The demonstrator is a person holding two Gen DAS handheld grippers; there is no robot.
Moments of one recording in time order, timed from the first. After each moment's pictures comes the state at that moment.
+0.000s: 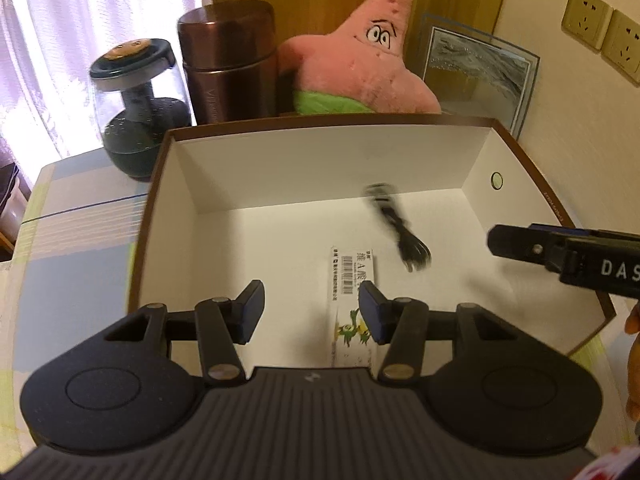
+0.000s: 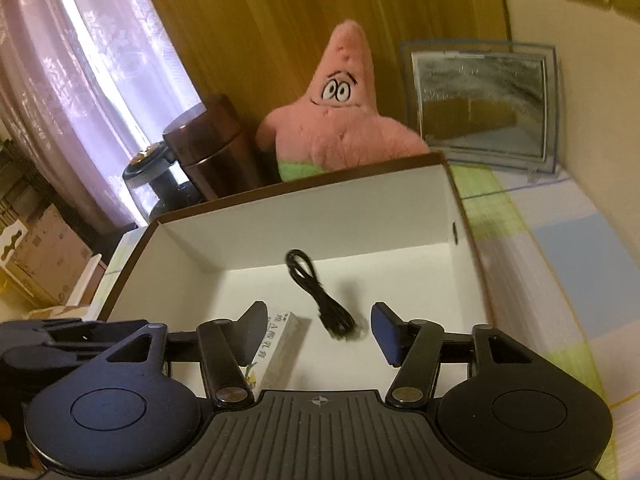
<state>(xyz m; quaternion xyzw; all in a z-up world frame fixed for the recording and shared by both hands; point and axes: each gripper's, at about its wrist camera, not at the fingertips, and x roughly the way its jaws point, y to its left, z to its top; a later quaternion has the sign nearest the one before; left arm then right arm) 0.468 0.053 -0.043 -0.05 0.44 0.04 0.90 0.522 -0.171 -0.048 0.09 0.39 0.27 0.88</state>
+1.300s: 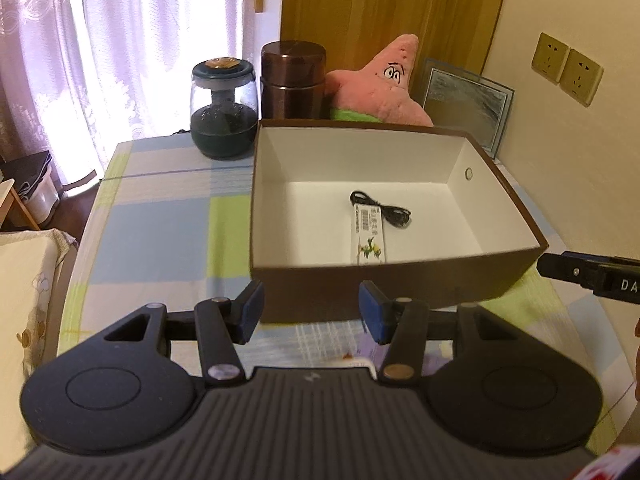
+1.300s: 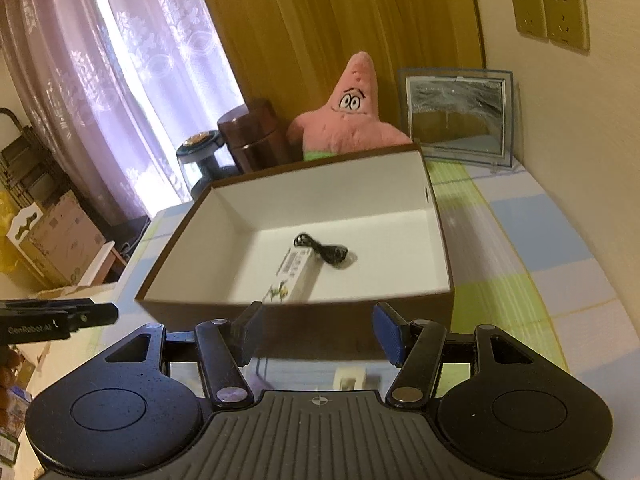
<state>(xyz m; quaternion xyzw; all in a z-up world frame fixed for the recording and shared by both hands) 0.300 0.075 0.013 -0.07 0.39 0.06 0.91 0.380 -0.211 -0.006 0.08 0.36 0.27 0.89</state>
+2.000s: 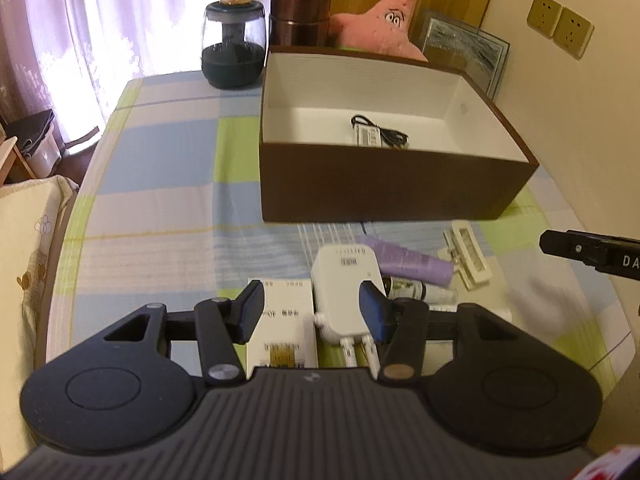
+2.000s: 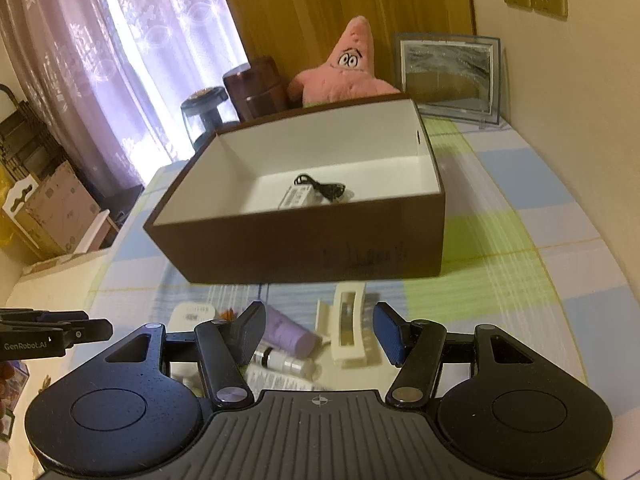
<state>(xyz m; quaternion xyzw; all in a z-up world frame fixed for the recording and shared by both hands) 0.231 0.062 -0.025 -0.09 0.44 0.06 0.89 0.318 -0.218 -0.031 0.06 0.40 0.26 0.88</state>
